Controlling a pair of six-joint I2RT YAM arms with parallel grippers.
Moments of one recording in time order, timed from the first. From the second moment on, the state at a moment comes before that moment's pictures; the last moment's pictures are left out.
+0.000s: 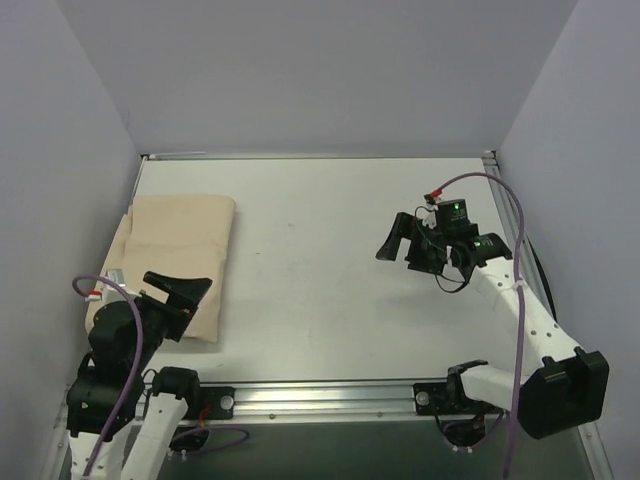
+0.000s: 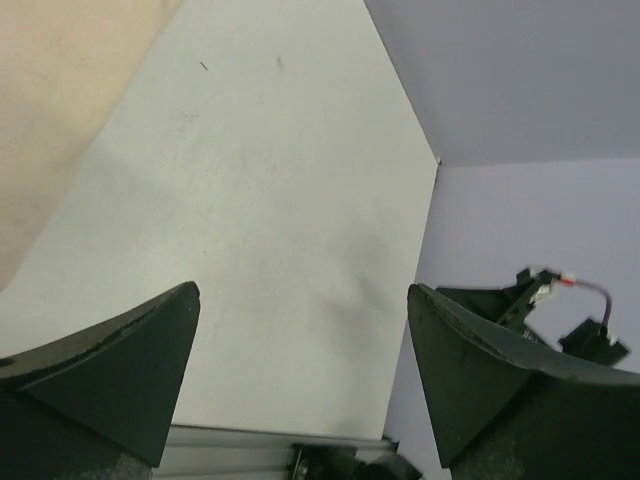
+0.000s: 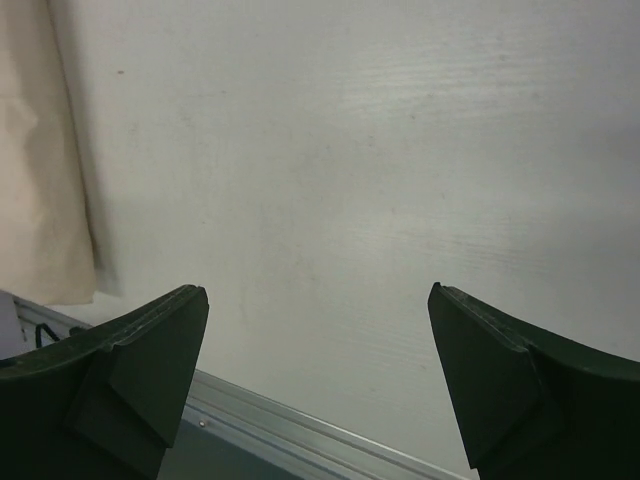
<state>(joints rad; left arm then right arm) -0.16 0.28 0.82 -0.94 0.02 -1.16 0.25 1.14 0.94 -0.68 -0.25 0.54</state>
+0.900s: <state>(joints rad) -0.16 0.82 1.37 -1.34 -0.20 -0.74 0.81 2.11 1.55 0.09 -0.46 0.81</state>
